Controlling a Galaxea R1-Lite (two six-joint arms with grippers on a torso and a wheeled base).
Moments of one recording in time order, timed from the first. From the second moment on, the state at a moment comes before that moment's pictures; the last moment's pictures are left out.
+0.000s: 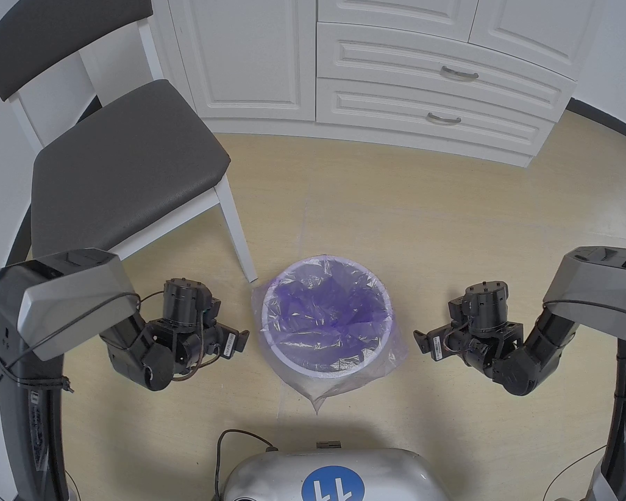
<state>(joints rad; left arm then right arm) -0.32 2.36 -0.90 -0.89 0.13 0.15 0.37 2.26 -0.75 -1.00 -0.27 -0.09</state>
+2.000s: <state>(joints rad) -0.23 1.59 -0.48 -1.08 -0.35 0.17 0.60 2.35 -1.46 -0.19 0.08 -0.35</state>
